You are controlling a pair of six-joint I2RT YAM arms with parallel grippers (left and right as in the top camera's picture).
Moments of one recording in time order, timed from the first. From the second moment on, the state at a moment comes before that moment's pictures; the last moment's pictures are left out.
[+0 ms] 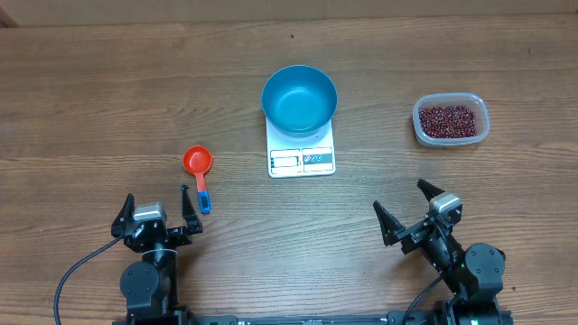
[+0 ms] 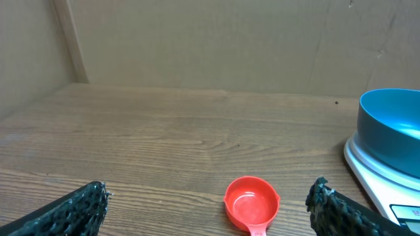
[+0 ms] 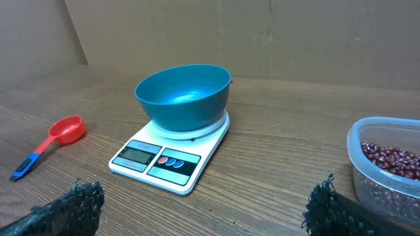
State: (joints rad) left arm 0.10 0.01 0.01 -0.08 -0.05 -0.02; right arm 0.06 0.15 0.02 -0.01 -0.43 0.04
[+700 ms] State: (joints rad) left arm 0.10 0.01 0.01 -0.08 -0.06 -0.02; right arm 0.06 0.15 0.02 -0.01 -0.44 0.04
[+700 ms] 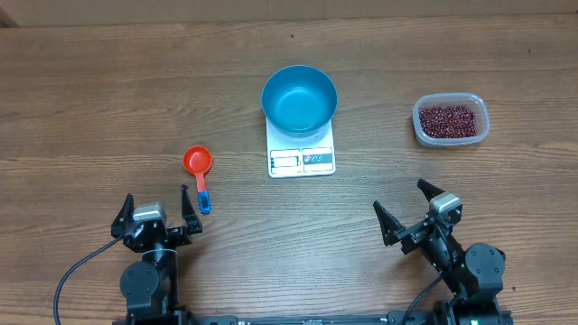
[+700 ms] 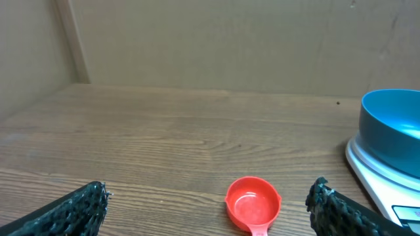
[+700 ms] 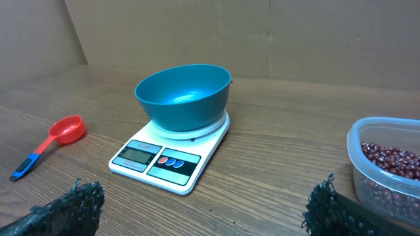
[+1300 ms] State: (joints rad) left arm 0.10 0.01 0.01 -0.07 -0.06 -0.02; right arm 0.06 0.15 0.02 -0.01 -0.44 0.04
